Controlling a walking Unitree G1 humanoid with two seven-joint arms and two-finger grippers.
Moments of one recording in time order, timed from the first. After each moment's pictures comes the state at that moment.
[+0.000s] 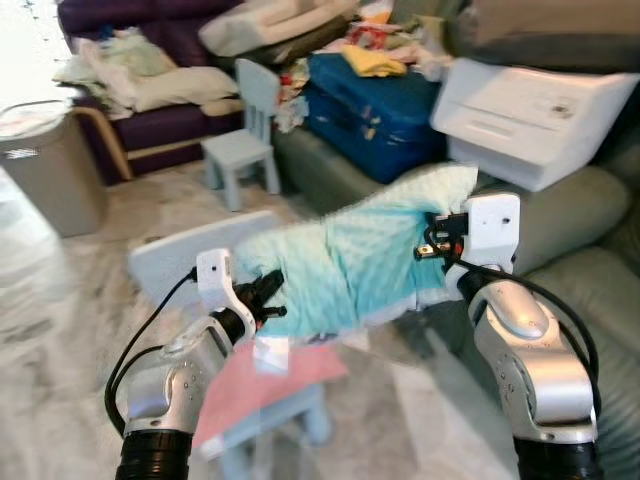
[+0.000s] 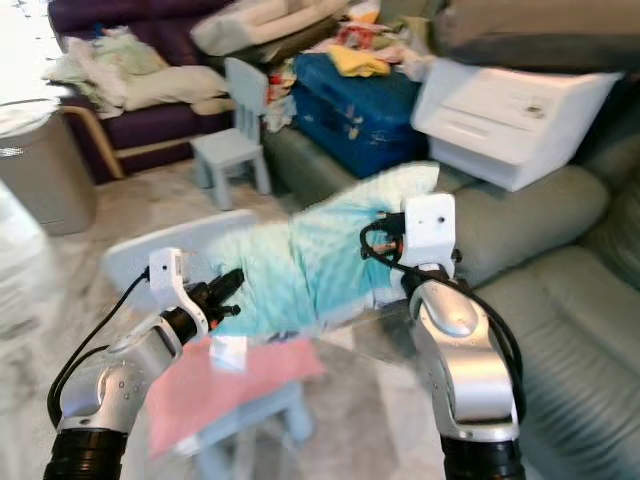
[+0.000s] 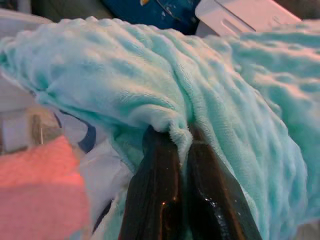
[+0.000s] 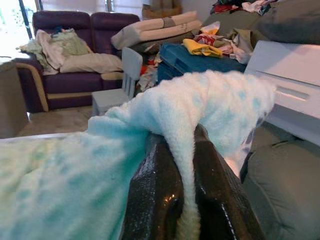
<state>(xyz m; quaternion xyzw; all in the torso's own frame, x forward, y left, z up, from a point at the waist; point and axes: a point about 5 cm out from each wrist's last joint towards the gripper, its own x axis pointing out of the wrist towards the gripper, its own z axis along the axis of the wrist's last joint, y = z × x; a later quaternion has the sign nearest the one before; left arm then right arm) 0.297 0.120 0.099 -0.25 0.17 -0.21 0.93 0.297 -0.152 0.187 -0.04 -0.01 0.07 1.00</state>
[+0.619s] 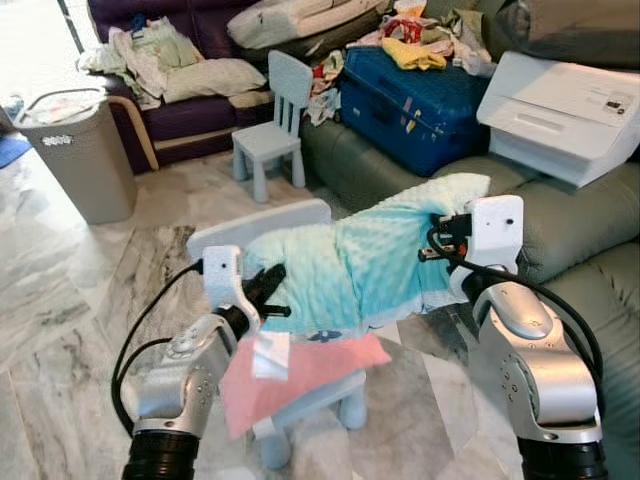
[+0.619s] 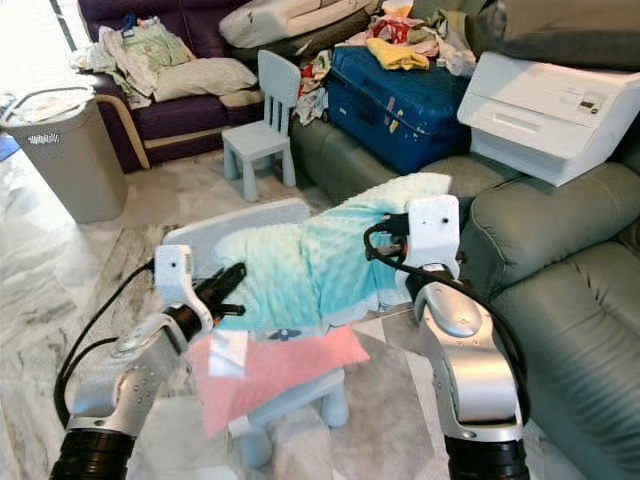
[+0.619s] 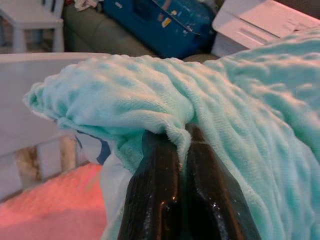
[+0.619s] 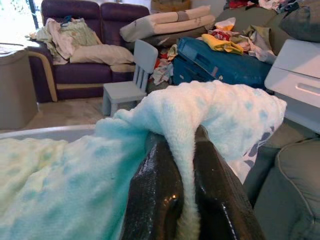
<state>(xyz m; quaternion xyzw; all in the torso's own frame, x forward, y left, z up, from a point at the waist) 0.301 0.121 0.101 -0.17 0.13 -0.20 0.96 0.296 -0.154 0.182 -0.05 0.00 0.06 1.00</state>
